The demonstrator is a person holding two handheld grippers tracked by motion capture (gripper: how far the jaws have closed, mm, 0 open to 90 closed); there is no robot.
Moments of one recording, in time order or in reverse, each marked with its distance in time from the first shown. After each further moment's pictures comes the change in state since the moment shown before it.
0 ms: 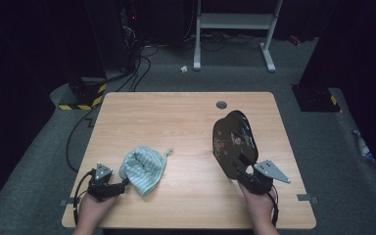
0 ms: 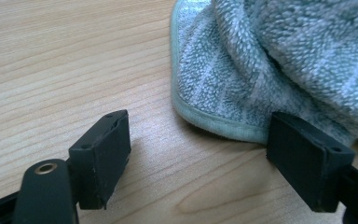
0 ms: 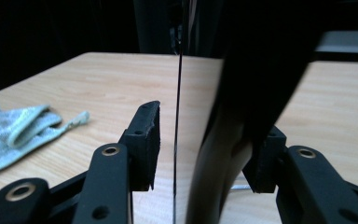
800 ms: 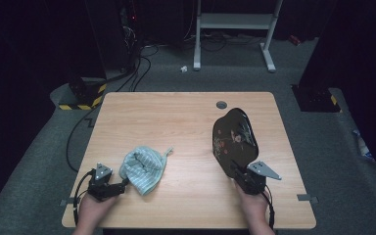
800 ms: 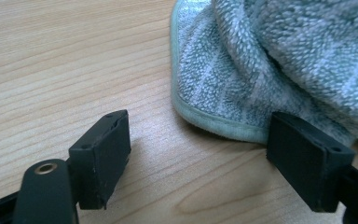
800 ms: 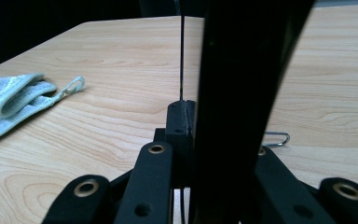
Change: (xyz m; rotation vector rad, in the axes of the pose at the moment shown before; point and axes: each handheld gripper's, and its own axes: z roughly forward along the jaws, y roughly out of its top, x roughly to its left) left arm 0.000 0.000 0.000 0.000 0.000 0.000; right arm -0.003 -0.032 0.024 0.118 0.030 0.063
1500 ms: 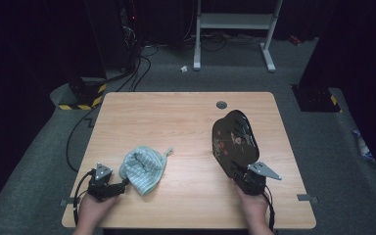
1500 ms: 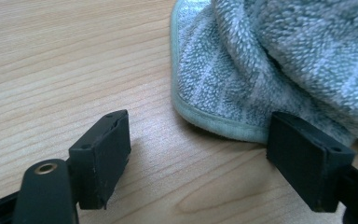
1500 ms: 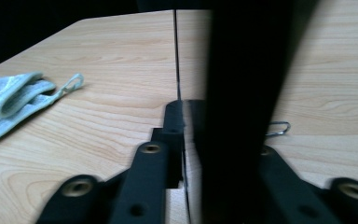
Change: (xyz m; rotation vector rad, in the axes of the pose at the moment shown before) left arm 0.000 0.000 0.000 0.000 0.000 -0.001; right arm 0.000 -0.001 -0.001 0.021 0.000 0.031
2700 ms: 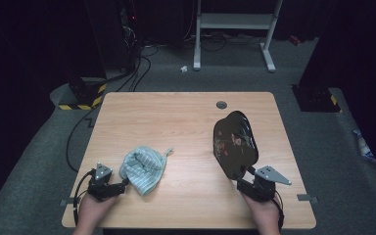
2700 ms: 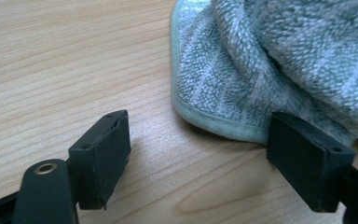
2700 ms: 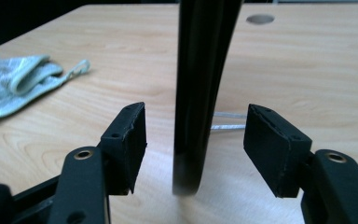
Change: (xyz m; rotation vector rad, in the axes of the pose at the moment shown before) left arm 0.000 0.000 0.000 0.000 0.000 0.001; right arm 0.000 0.007 -0.034 0.044 -0.011 -0.073
